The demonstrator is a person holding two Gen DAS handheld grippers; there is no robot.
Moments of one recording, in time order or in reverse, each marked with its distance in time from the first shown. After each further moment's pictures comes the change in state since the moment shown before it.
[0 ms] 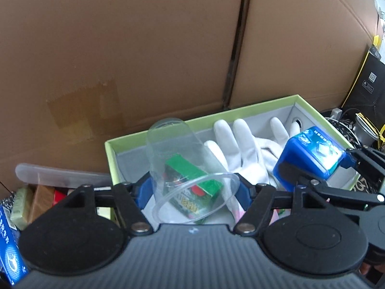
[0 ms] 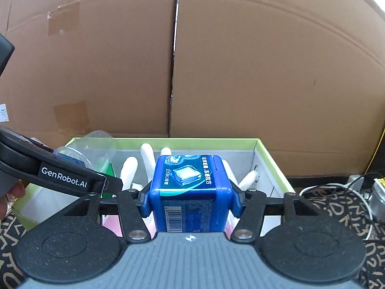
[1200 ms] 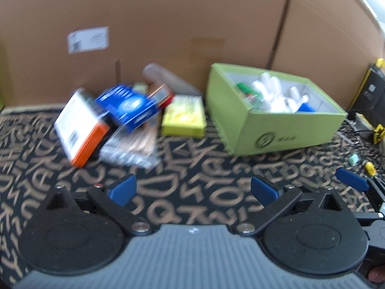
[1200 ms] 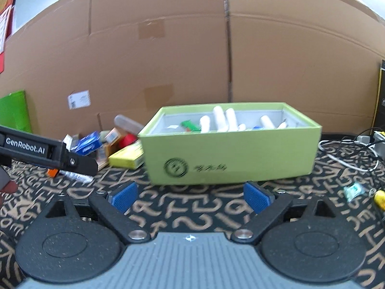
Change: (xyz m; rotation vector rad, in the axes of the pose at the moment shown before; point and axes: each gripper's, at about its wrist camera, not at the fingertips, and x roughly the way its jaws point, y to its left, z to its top) left arm -0.180 0.075 -0.178 -0.217 -0.058 0.137; right arm -0.142 0.079 -0.096 0.052 -0.061 0.138
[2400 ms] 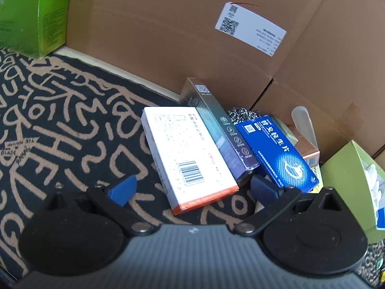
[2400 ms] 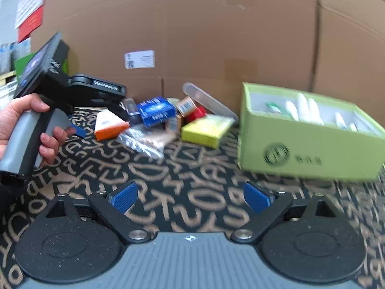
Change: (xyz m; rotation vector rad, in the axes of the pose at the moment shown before) left arm 0.074 0.166 0.049 -0.465 0.039 0.134; right arm 0.038 0.109 -0.003 -0.168 0.104 0.138
